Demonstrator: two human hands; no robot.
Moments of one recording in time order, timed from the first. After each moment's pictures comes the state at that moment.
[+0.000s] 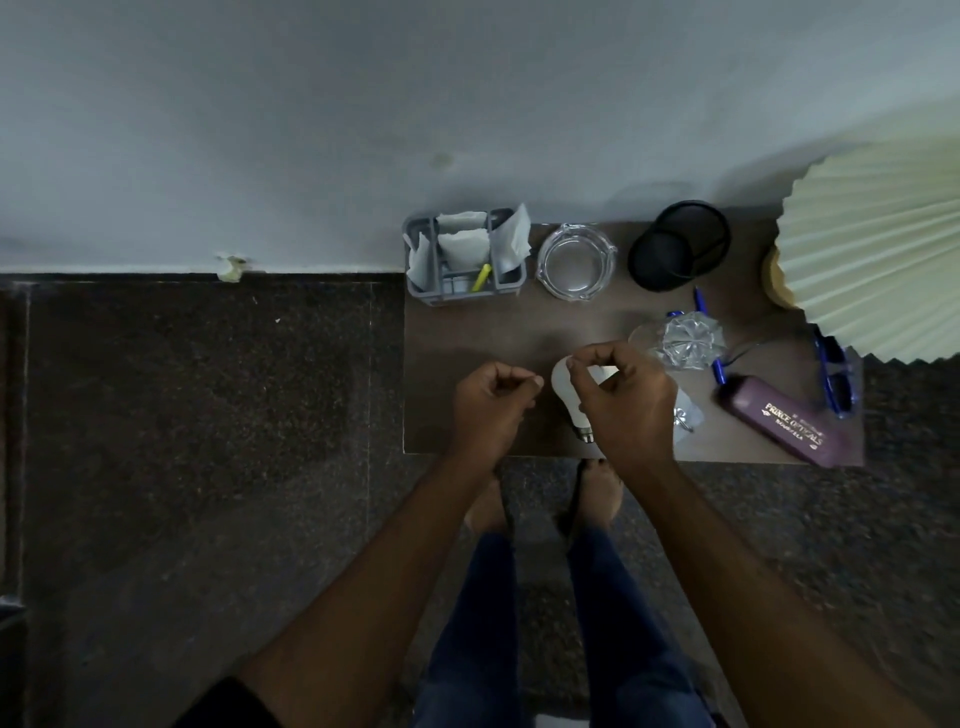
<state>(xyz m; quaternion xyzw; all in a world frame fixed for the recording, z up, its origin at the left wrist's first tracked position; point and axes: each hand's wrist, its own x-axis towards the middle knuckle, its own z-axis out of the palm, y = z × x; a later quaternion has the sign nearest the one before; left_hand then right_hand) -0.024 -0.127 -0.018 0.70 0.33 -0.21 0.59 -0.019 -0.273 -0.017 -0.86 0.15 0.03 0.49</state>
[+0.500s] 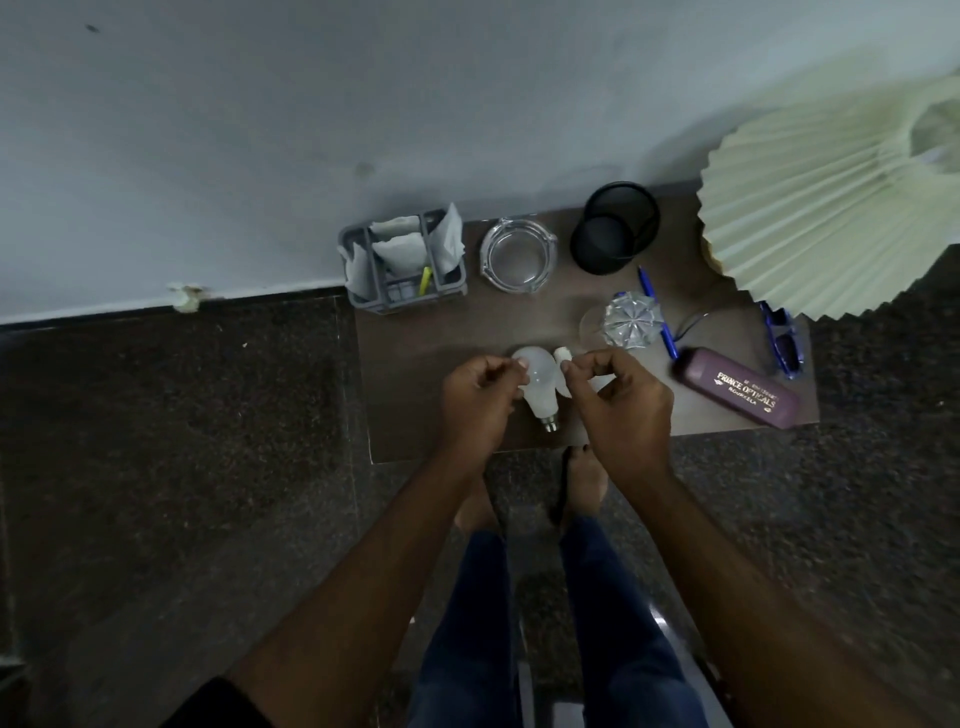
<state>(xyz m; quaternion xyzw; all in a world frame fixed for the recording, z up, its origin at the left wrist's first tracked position) -0.017 -0.167 -0.020 0.70 0.31 -0.22 0.60 -0.044 -0.312 -0.012 -0.83 0.23 0.01 0.50</state>
